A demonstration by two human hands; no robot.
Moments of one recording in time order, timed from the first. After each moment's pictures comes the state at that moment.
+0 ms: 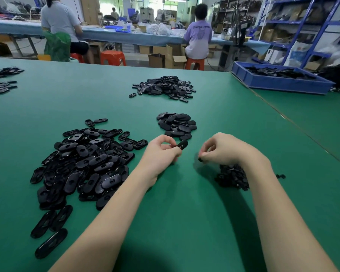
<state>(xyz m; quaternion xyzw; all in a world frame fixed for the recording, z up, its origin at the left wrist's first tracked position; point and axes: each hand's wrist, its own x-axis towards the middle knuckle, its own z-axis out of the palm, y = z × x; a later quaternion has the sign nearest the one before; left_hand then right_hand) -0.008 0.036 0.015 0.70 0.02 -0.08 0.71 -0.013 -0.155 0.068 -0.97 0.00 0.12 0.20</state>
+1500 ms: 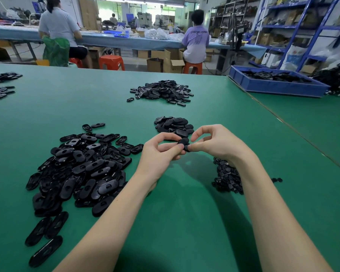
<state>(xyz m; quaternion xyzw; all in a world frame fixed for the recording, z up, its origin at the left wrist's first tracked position) -0.013 0.032 0.019 0.64 -0.08 -0.02 0.76 -0.016 -0.141 0.082 -0.90 0.02 0.03 0.44</state>
